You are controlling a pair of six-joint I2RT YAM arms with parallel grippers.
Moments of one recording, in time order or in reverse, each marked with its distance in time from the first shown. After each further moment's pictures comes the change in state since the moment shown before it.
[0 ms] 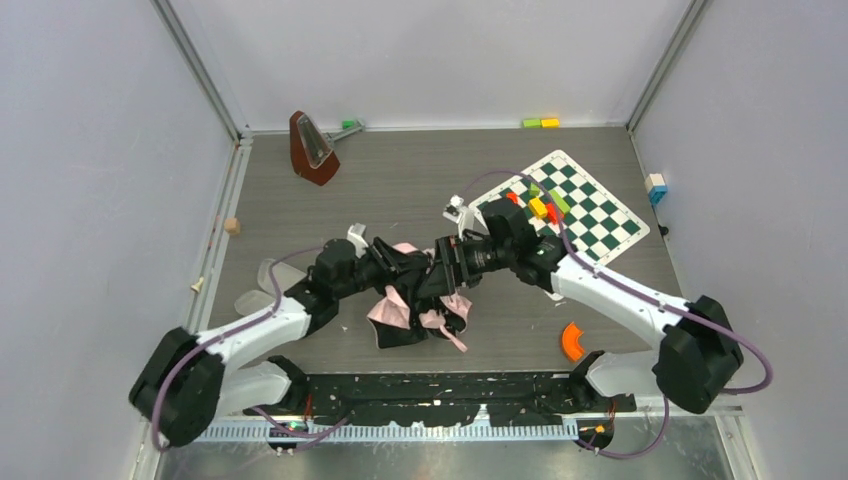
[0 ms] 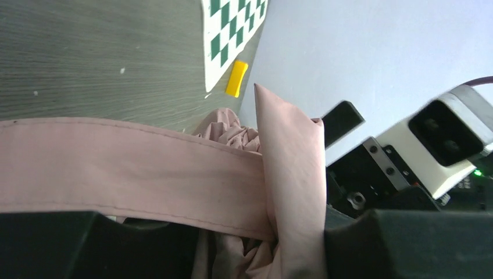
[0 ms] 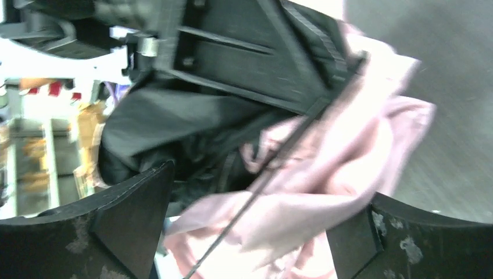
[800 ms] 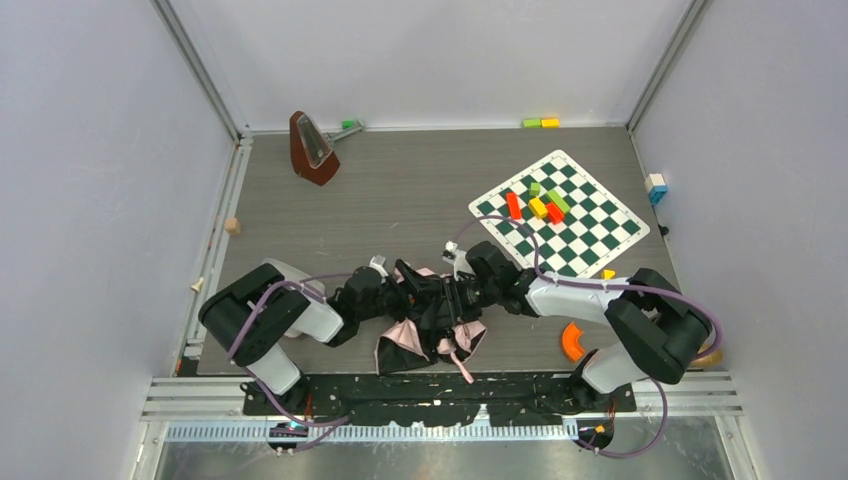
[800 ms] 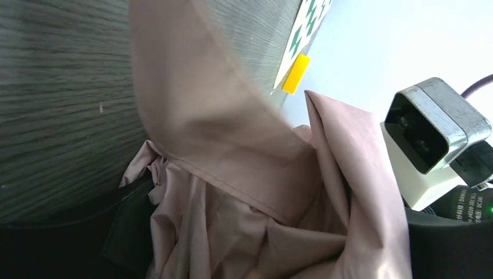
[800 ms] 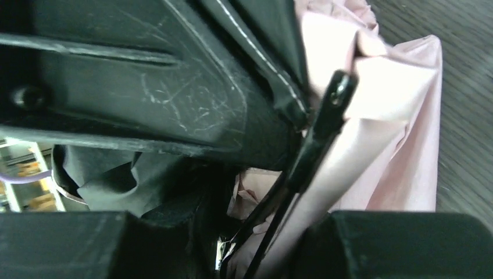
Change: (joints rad) left arm -0.127 0.404 -0.117 0.430 -0.085 -0.055; right arm 0.113 0.148 -0.249 0.201 0.209 0.045
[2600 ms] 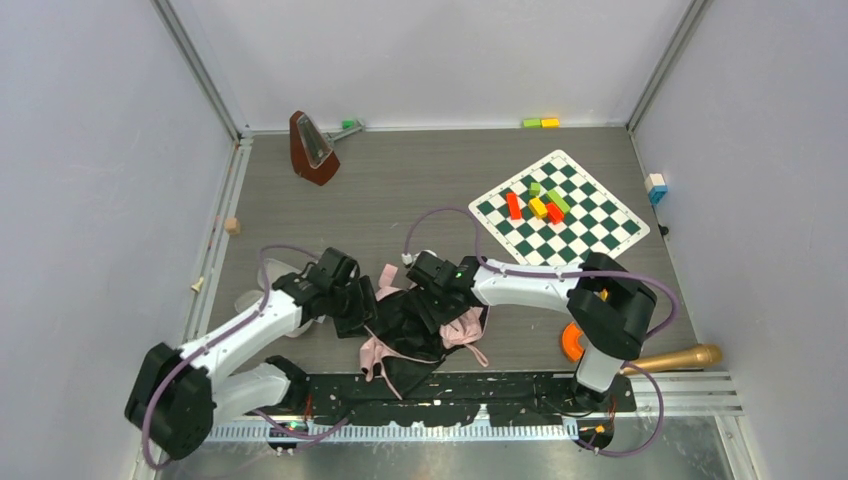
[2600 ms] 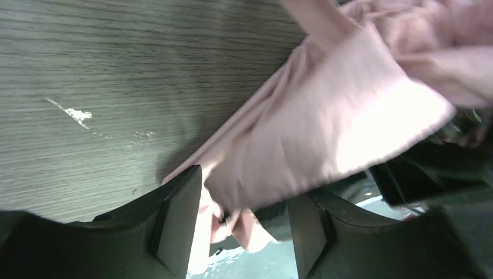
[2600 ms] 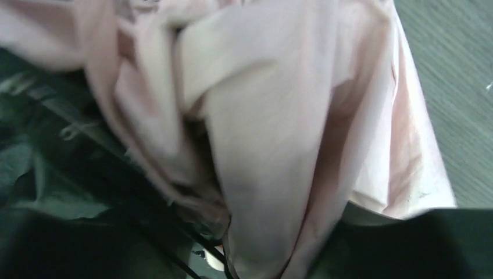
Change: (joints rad) left arm 0.193 -0.487 0.275 -1.496 -0.037 0.710; right arm 0.221 0.251 0.422 -0.574 0.586 -0.185
